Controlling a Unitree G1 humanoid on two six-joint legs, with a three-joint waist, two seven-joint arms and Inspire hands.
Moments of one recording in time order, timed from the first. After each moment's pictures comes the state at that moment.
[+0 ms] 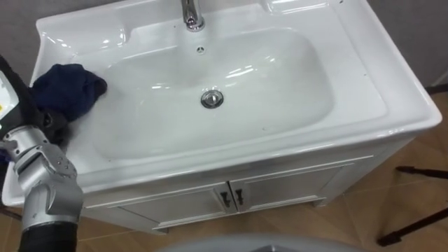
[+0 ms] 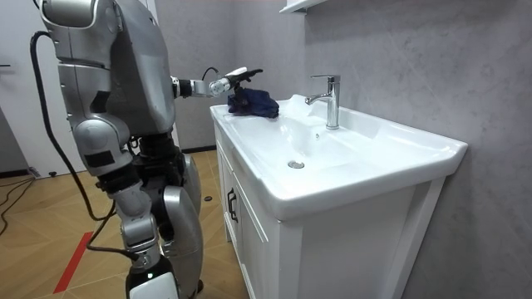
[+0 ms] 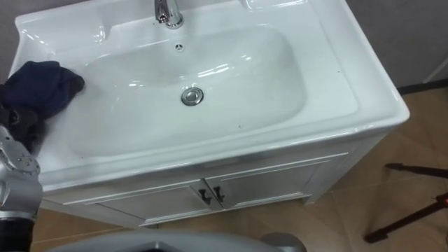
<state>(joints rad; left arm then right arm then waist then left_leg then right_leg) 0.08 0.31 0.24 0.15 0.87 0.30 0.47 0.16 -0.26 0.05 1.19 -0.36 0.23 -0.06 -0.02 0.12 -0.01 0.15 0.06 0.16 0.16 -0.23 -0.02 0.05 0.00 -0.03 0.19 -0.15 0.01</state>
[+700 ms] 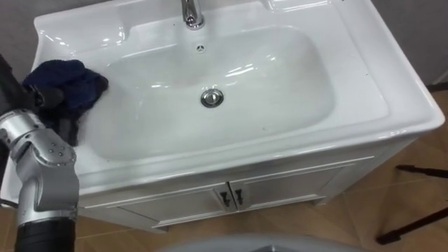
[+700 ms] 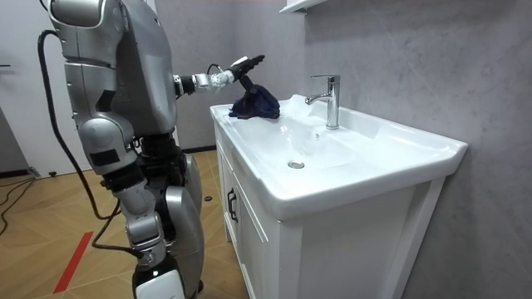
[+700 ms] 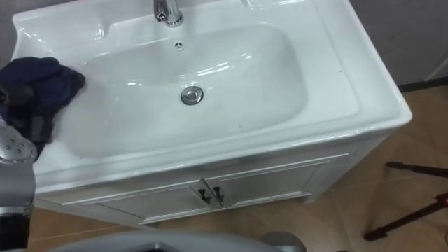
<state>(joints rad) 0.08 0.31 0.24 -0.03 0.51 0.24 0.50 0.16 -0.25 0.06 1.18 -0.32 0.21 -0.07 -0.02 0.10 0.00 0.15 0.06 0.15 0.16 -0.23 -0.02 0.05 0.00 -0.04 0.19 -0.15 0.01</state>
